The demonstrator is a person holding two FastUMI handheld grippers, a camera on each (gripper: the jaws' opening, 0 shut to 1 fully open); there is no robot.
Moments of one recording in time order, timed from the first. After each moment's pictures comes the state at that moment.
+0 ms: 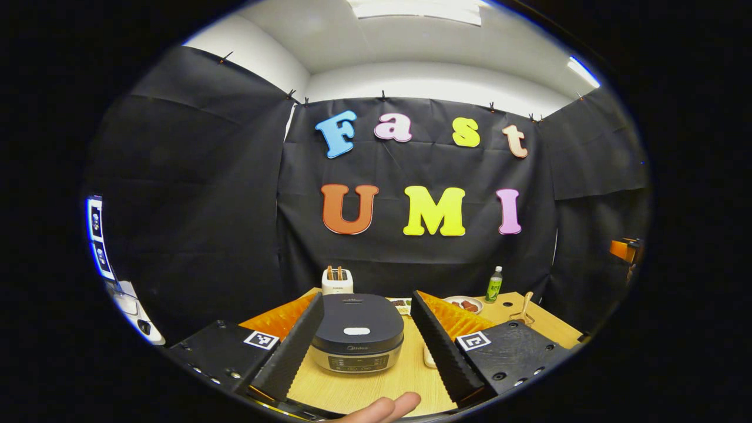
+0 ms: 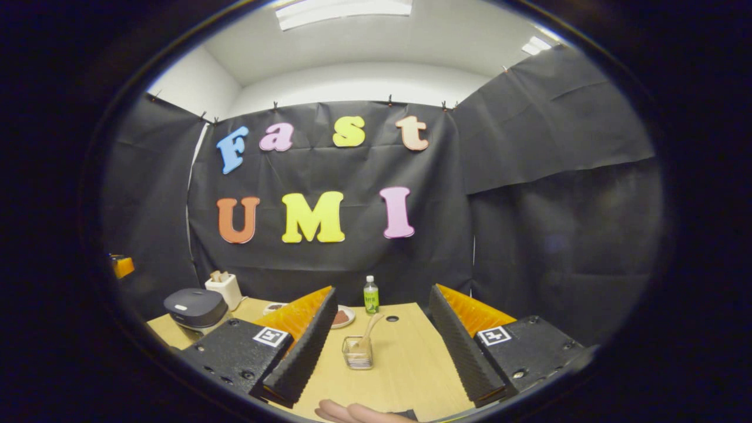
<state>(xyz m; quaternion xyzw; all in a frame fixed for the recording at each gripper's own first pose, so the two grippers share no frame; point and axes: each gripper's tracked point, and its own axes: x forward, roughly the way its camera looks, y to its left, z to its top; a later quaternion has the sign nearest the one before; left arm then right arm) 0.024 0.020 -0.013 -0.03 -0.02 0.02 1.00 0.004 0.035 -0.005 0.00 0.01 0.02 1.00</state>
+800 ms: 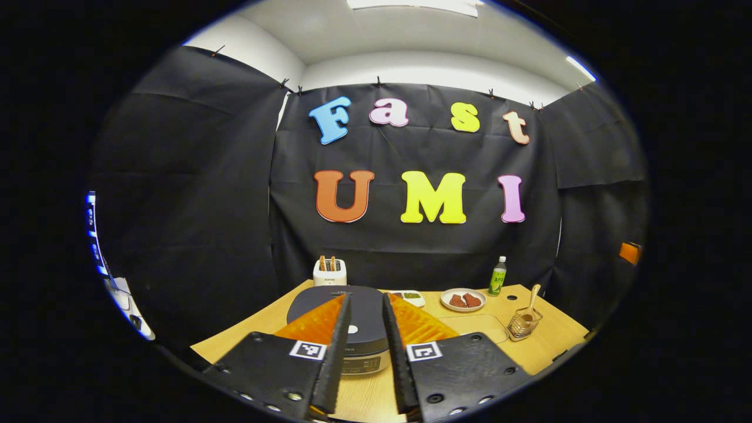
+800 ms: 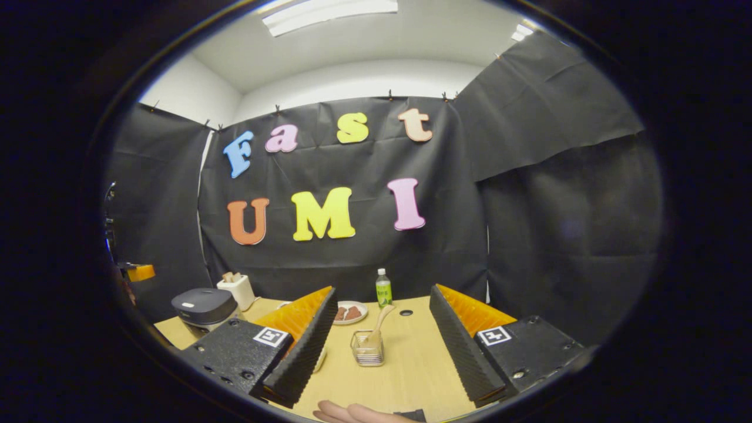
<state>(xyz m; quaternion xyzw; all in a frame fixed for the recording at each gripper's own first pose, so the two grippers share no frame) 0.083 -0.007 -0.050 -0.02 0.01 0.00 1.00 0.019 0.023 -0.048 0.04 0.01 0.06 1.00</state>
